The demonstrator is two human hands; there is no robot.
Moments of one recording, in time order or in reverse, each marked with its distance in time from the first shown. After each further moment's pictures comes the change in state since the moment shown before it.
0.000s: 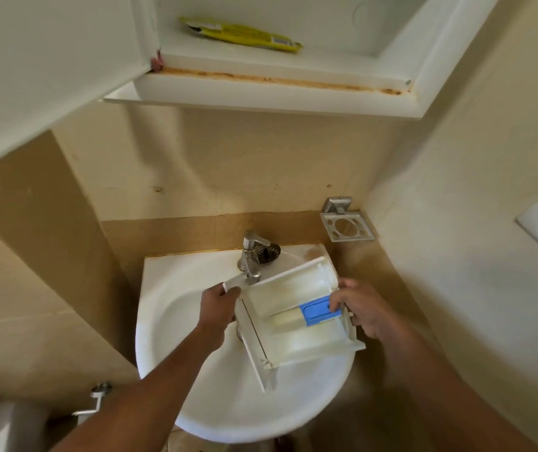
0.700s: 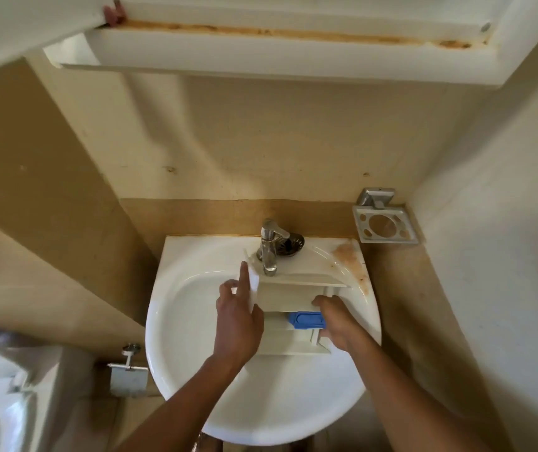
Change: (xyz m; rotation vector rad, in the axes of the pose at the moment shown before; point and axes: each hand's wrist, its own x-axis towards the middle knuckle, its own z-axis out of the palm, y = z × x) left_hand -0.036 -0.032 0.028 0.736 0.212 0.468; right_hand 0.100 0.053 0.070 0.154 -0.131 0.263
